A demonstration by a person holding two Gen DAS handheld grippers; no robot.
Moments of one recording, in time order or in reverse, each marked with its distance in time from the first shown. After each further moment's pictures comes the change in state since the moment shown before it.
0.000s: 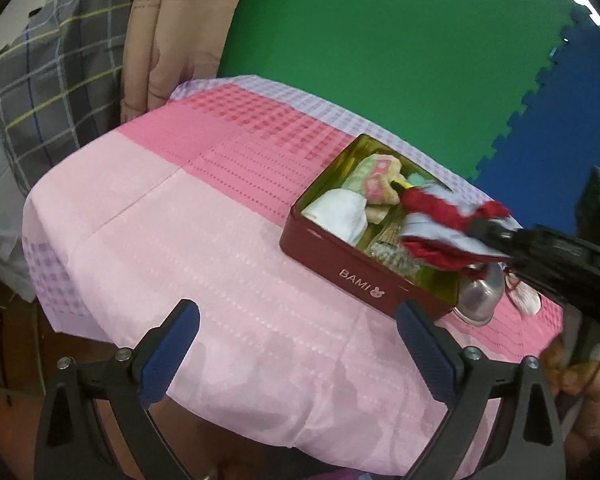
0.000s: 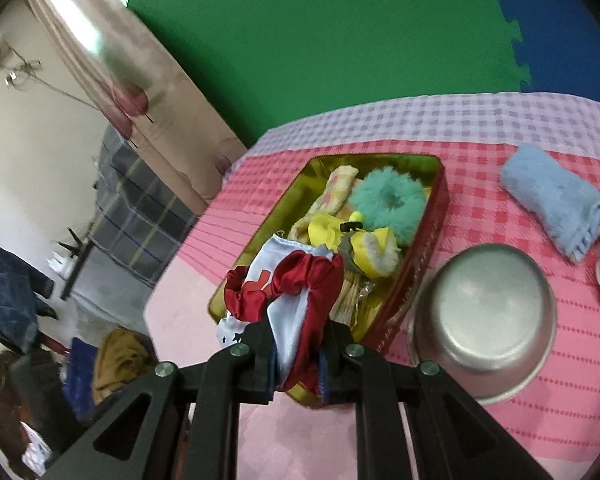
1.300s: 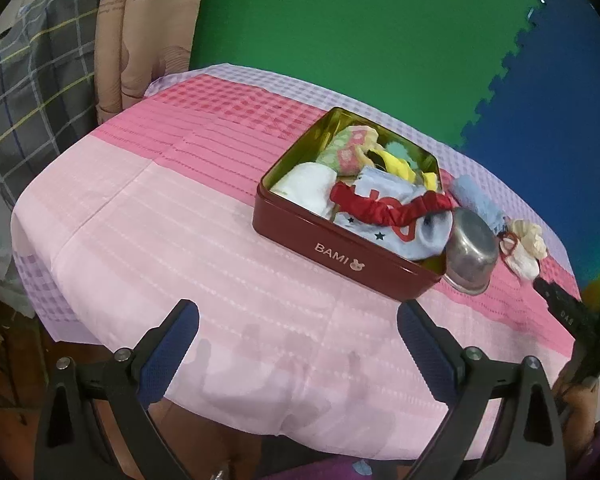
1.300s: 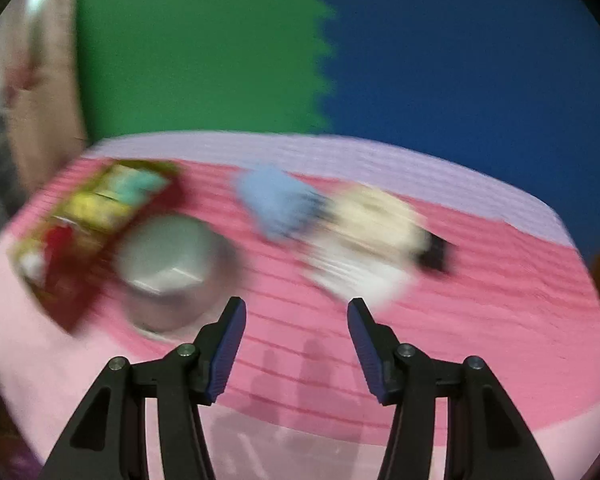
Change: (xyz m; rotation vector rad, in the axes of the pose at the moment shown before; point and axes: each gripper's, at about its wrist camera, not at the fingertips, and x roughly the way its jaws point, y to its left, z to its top) left arm 0.009 -0.021 -0.010 0.095 0.063 -0.008; right arm -0.111 -0.117 -0.070 -0.100 -0.177 -0.711
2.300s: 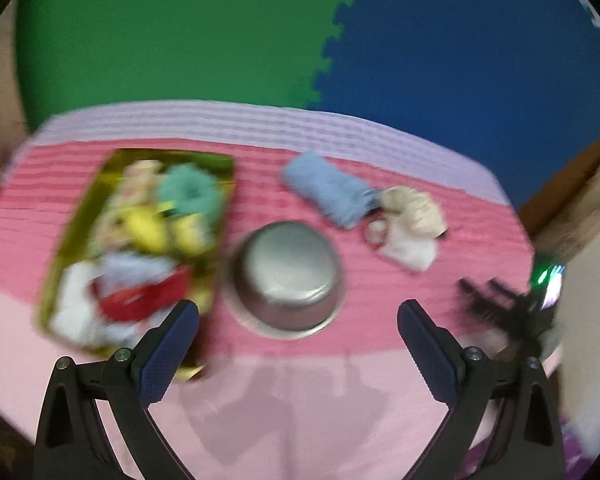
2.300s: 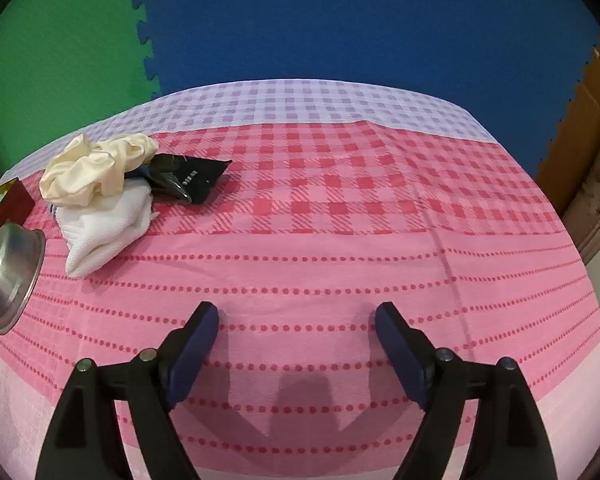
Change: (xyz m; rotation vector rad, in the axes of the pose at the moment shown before) left arm 0.052 -0.188 0.075 0.309 0.187 -0.275; right arm 0.044 -0.143 -0.031 0.228 0.126 -0.147
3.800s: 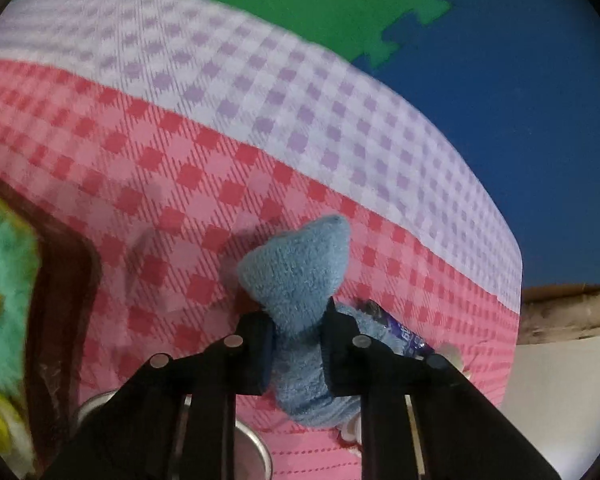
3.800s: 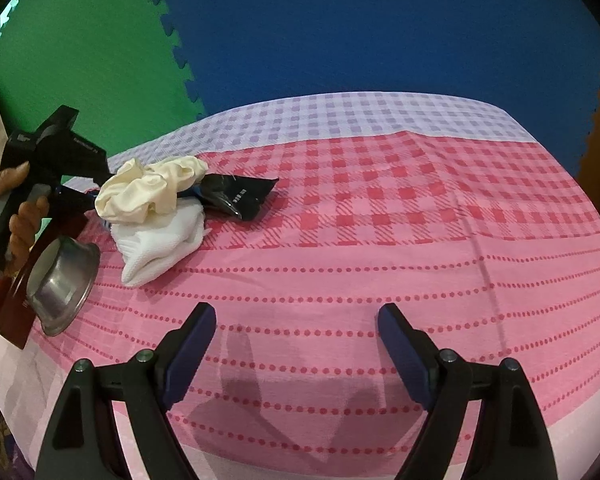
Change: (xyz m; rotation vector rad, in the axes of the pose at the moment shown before) left arm 0.211 0.002 0.115 -0.366 0.218 -0.082; right arm -0.015 -0.002 -0.004 0.038 -0.054 0.207
